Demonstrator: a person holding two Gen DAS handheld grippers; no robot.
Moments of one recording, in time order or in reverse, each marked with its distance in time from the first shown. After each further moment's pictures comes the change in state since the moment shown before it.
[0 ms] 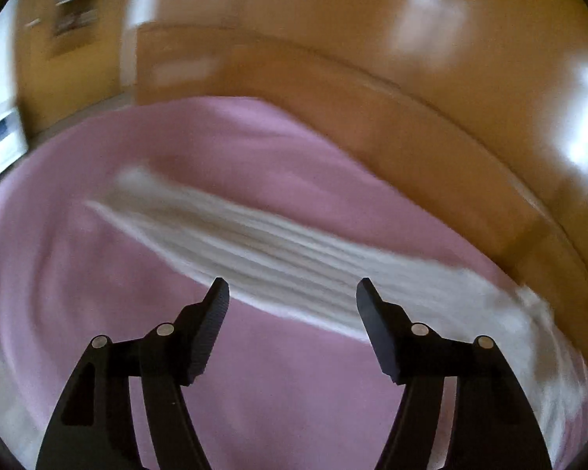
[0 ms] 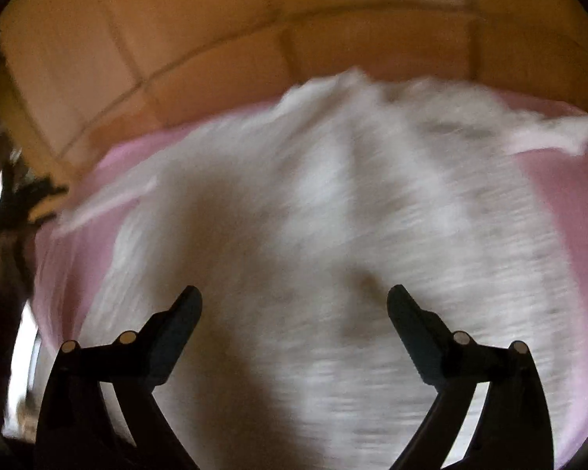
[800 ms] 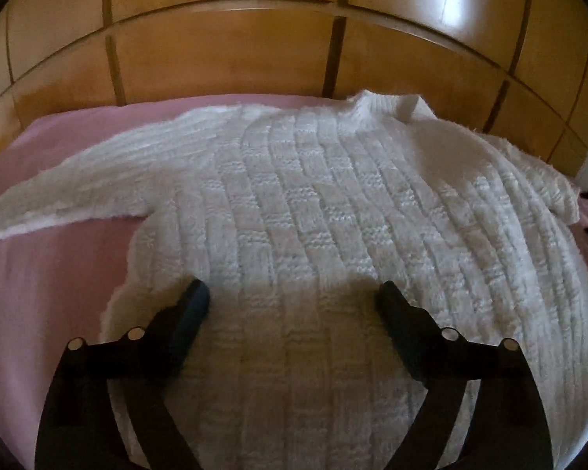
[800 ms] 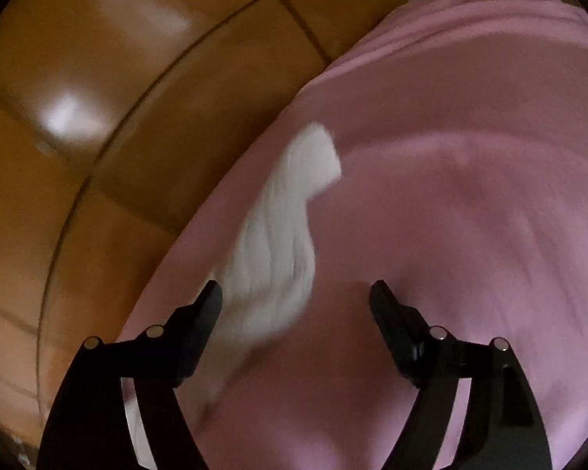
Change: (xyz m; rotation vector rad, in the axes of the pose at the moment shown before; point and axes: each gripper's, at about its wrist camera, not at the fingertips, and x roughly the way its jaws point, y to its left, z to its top) left arm 0.043 -0.191 -0.151 0.480 0.133 -0.187; right arm 0.065 -0.372 0.142 0.776 -0.166 -0.225
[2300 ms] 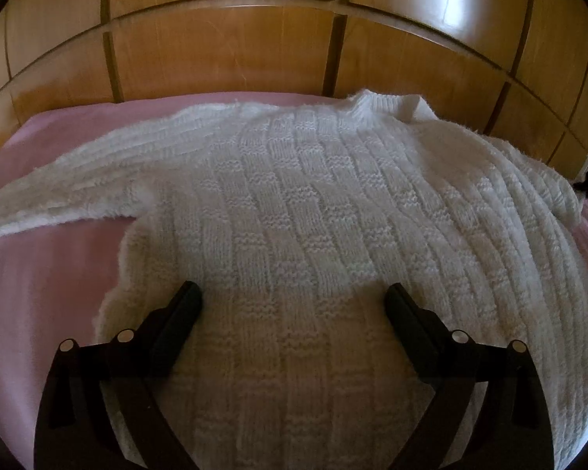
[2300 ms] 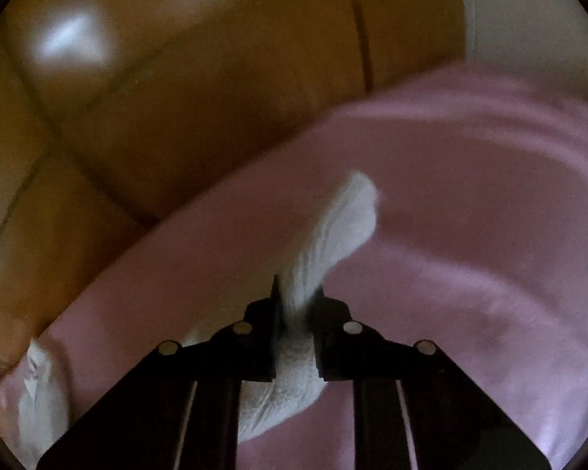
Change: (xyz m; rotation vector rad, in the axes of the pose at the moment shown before) left arm 0.012 -0.002 0.004 -0.011 -0.004 -0.009; right arm -0.003 0.076 0.054 -0.335 -0.005 -0.146
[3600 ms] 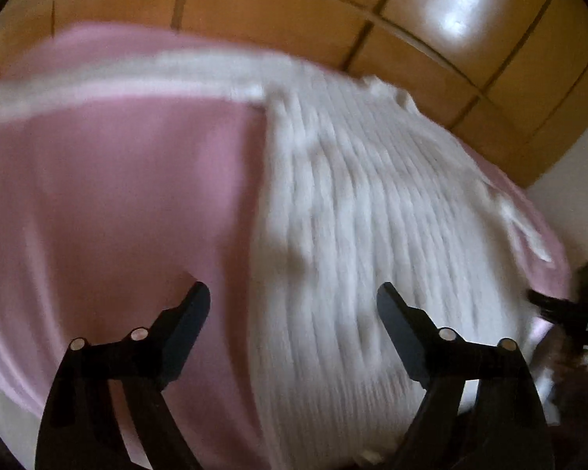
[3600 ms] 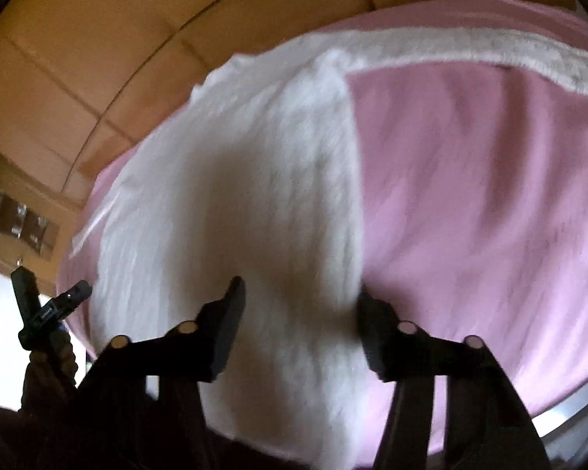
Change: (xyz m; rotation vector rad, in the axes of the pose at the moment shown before) left arm -0.129 0.104 -0.101 -0.183 0.164 -0.249; right arm -0.138 0.053 -0.299 -0.301 0.401 0.470
